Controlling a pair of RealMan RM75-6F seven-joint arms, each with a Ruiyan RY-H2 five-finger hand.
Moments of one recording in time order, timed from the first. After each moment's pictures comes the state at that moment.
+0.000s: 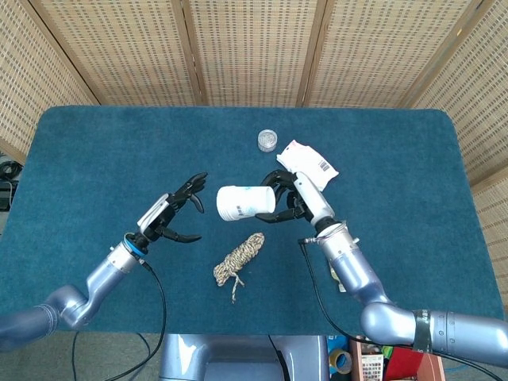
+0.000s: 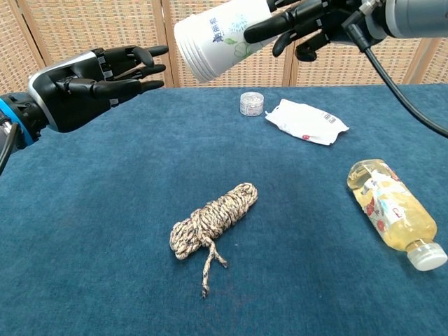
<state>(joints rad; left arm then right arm) -0.75 -1.59 -0.05 -1.13 1.63 1.23 -1.50 0.86 -1.29 0.51 -1.96 -0.53 0.95 0.11</state>
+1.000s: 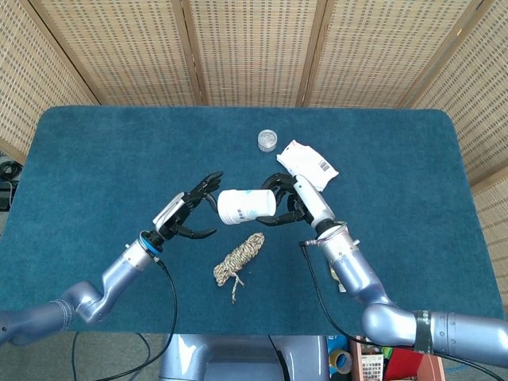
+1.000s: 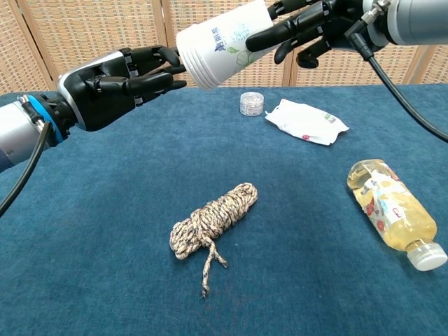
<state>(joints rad) -0.81 -1.63 -0.08 -1.14 1.61 1.19 -1.47 0.87 -1.28 0.49 -1.96 -0.54 0.94 0.13</state>
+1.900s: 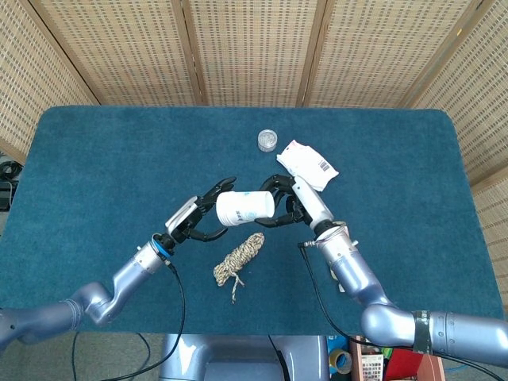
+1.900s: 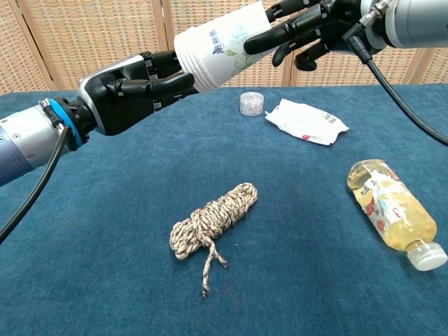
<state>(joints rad) -0.83 -1.66 -0.09 -1.17 1.60 1.17 -1.45 0.87 -1.28 0.48 -1.96 -0.54 0.94 0.14</state>
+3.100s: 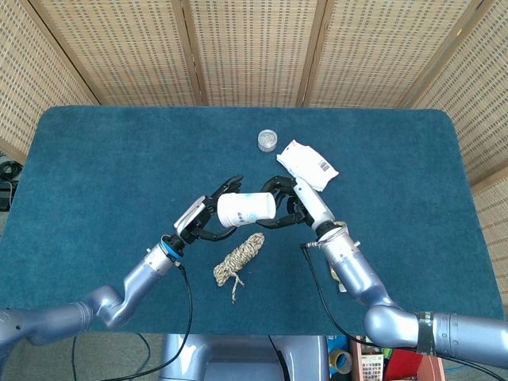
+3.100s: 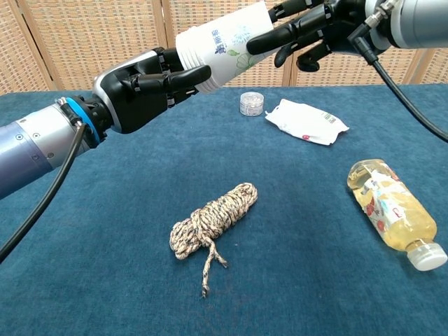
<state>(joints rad) -0.84 -1.70 -0.14 -1.23 1.54 1.14 -1.37 0.86 -1.27 0.47 -1.97 -0.56 0.92 0.16</state>
